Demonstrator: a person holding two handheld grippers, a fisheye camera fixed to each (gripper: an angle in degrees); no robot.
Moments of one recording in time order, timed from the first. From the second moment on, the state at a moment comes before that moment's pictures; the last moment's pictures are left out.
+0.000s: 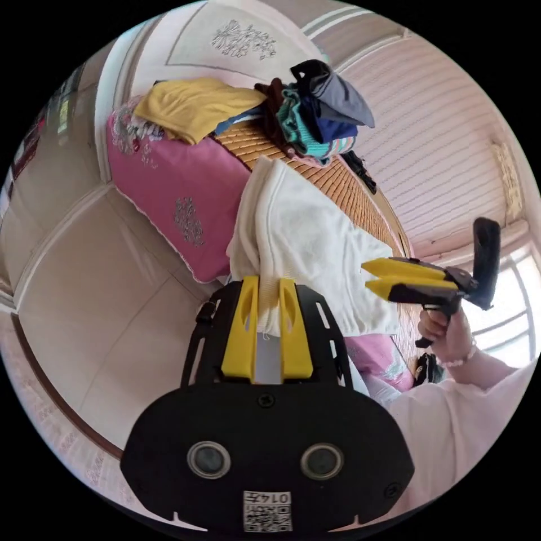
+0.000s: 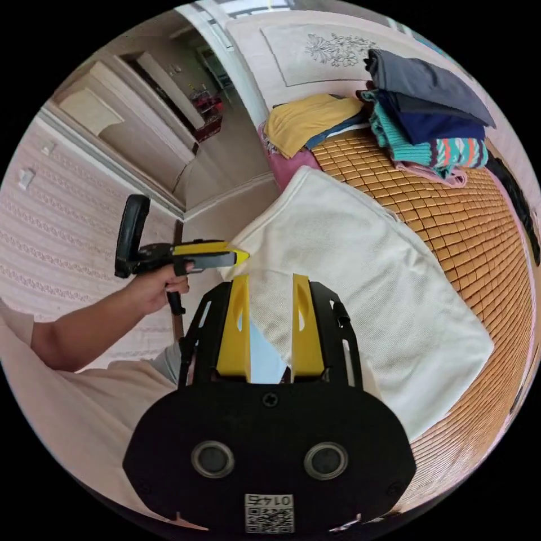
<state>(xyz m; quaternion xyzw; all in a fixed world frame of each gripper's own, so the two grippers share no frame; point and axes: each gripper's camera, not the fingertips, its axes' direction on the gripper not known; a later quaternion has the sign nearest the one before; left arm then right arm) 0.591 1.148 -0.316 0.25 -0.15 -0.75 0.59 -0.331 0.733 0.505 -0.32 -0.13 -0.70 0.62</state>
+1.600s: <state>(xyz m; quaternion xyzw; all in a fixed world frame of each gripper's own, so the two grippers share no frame) 0.499 1.127 -0.365 0.18 -0.16 -0.64 0.73 -0.248 0.526 0.395 -0.02 0.21 -0.58 0.79</state>
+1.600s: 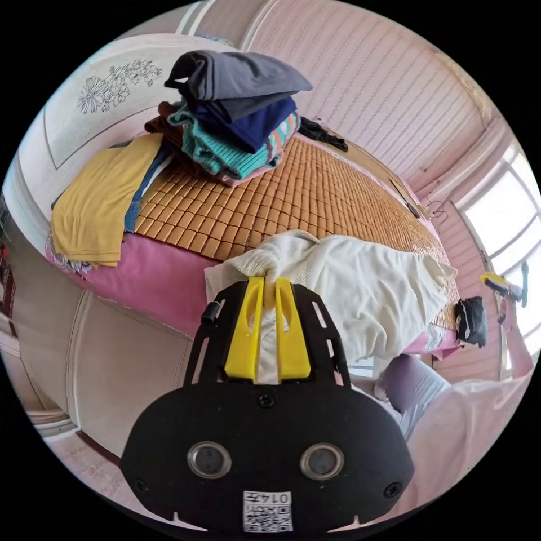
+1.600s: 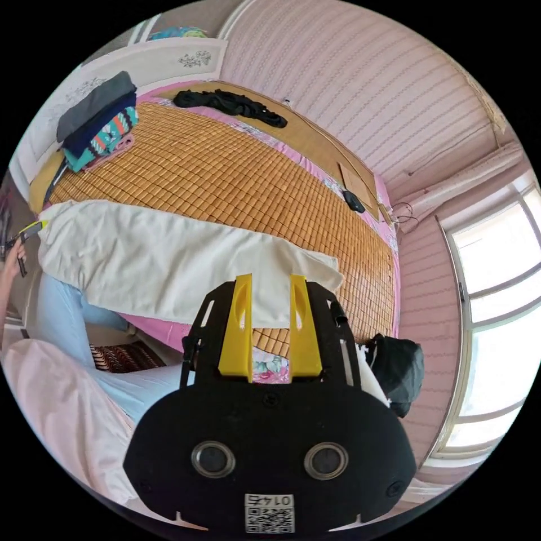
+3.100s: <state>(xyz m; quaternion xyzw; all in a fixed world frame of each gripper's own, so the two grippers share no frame) 0.685 1.088 -0.405 0.22 -0.14 -0.62 0.74 -0.499 0.649 0.433 -0.22 -0.09 -0.66 0.72</state>
